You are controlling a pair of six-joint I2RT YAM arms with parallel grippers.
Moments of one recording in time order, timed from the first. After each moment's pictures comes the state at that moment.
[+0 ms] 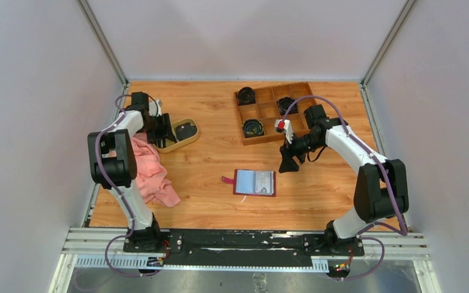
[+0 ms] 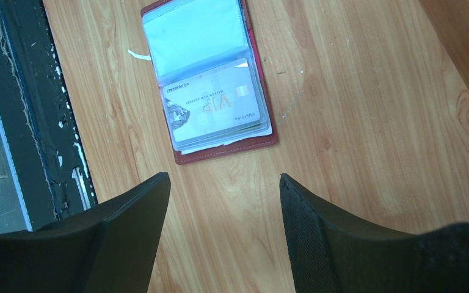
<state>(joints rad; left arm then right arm) 0.13 1.88 1.29 -0.58 0.29 -0.08 0.22 1.54 1.11 -0.88 -0.82 -0.83</state>
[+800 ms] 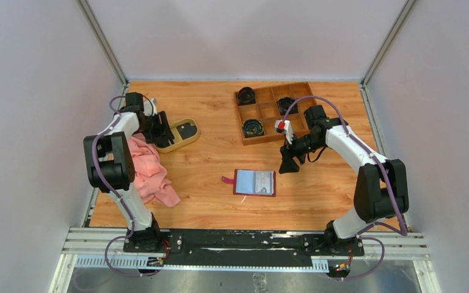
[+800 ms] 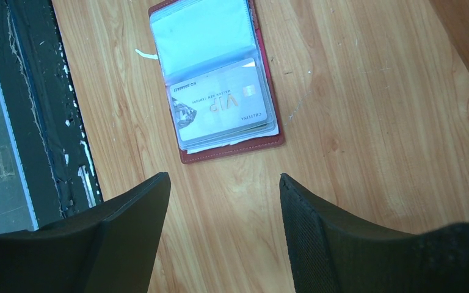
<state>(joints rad) 0.18 1.83 1.26 -0.55 0.36 -0.13 0.22 1.54 1.11 -0.90 -0.83 -0.84</state>
